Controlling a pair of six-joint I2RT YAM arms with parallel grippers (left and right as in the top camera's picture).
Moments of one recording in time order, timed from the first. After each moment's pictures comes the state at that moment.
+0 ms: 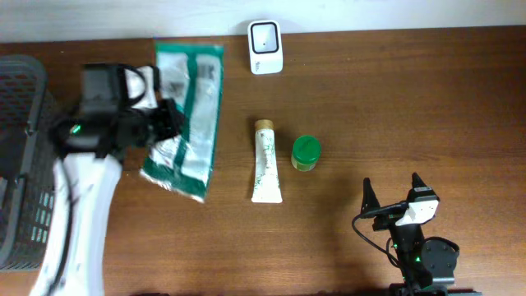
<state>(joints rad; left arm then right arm) -0.03 1.48 1.45 -1.00 0.36 -0.30 -0.03 0.01 0.01 -0.06 -0.12 0.05</state>
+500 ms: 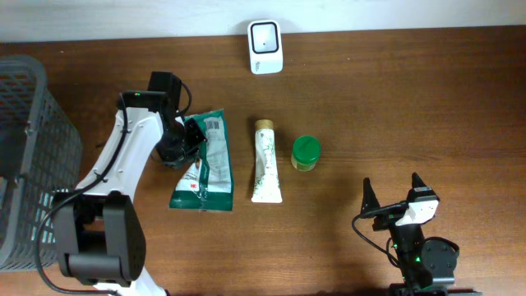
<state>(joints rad) -0.11 1.85 1.44 -1.10 0.22 -0.65 -0.03 0.01 0.01 -0.06 -0.12 0.05</state>
